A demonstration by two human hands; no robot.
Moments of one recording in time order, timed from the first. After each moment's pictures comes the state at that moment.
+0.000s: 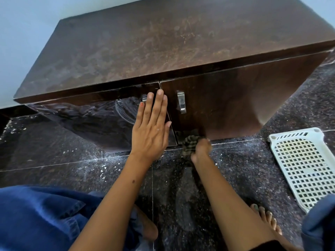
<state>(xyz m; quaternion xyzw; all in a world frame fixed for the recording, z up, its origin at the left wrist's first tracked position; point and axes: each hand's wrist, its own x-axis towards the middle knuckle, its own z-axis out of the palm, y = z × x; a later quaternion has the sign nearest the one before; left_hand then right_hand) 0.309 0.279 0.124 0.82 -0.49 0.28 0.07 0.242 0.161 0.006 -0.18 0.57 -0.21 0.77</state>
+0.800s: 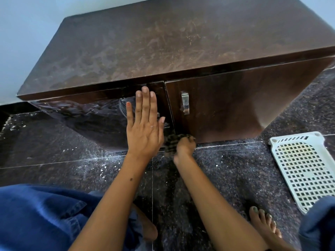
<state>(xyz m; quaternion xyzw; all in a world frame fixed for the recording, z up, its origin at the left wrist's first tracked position) 0.320 0.286 0.124 0.85 -0.42 0.30 0.11 0.273 0.210 0.051 -0.20 0.58 -0.20 0.76</state>
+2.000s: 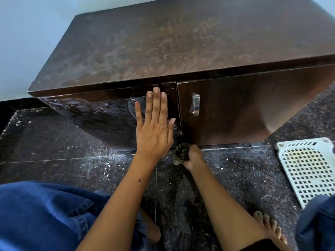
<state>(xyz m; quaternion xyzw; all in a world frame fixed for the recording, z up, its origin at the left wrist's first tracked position) 0.319 0.286 0.122 0.86 -0.42 0.27 0.12 0.263 0.195 0.002 -0.22 0.54 -0.06 0.81</state>
